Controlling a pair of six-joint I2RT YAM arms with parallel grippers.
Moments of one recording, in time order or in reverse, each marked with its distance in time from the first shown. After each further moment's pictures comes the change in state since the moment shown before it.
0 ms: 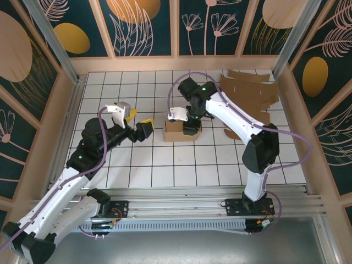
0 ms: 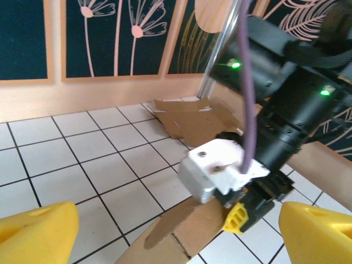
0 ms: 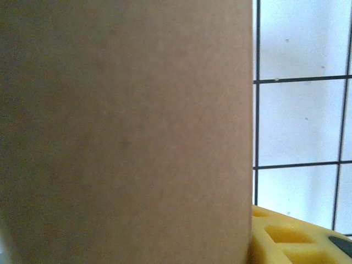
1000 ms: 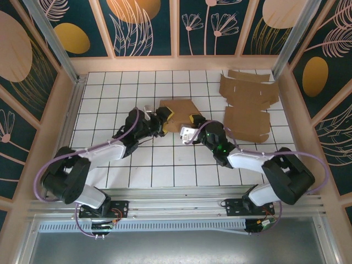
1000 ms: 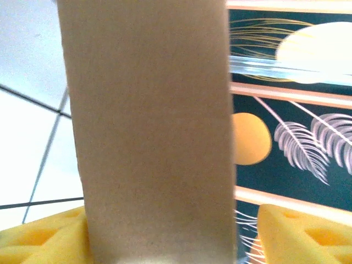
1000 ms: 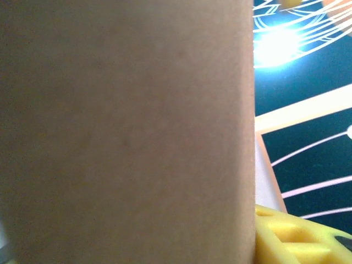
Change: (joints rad) left arm -0.053 0.657 -0.045 0.577 0.071 -1.278; right arm 0.014 -0.491 -1.275 1.899 0.244 -0.134
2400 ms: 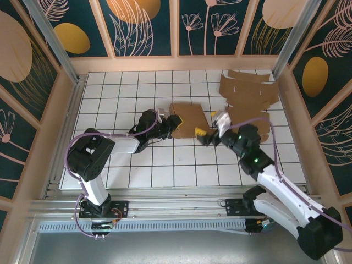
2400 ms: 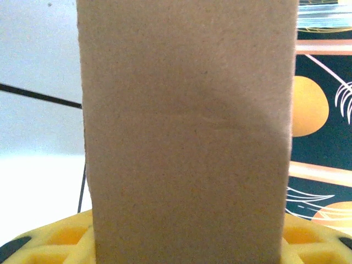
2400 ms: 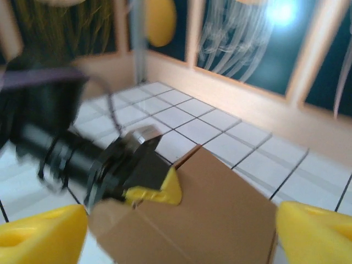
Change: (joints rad) left arm -0.043 0.328 0.079 0.127 0.113 0.131; right arm -0.111 -0.587 -0.040 -0.431 -0.325 0.758
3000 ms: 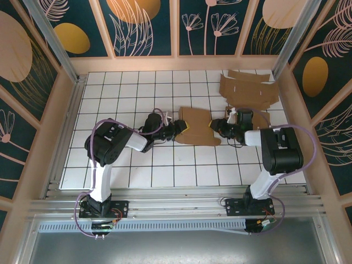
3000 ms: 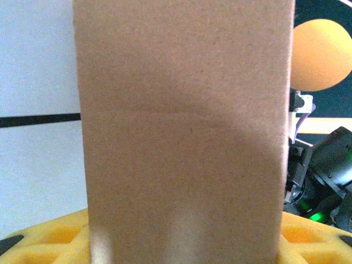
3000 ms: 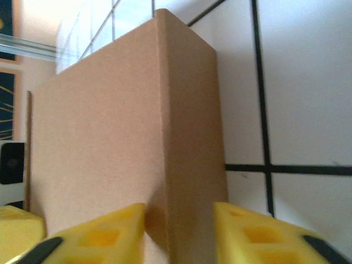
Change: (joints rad) left arm 0.006 0.273 0.078 0.213 0.157 0.157; right arm -0.495 0.896 0.175 0.102 -0.406 0.914
